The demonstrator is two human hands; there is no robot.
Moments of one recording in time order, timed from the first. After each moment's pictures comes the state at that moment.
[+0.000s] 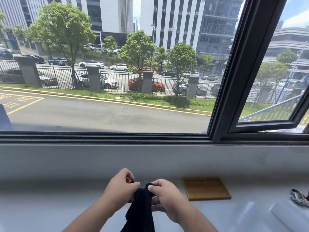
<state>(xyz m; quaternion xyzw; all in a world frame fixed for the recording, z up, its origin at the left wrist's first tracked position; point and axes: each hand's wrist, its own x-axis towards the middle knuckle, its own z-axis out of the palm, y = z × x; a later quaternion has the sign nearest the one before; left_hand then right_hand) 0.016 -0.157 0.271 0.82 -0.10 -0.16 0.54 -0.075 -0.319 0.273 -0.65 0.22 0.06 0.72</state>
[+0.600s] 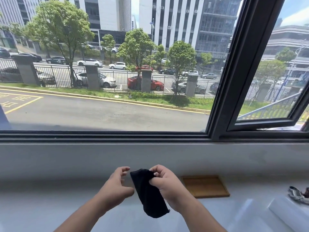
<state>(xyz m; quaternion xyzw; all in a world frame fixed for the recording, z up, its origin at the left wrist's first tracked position) 0.020 -0.139 0.271 0.82 -0.14 -0.22 0.51 -0.073 -0.327 0.302 -0.68 0.12 0.00 0.72</state>
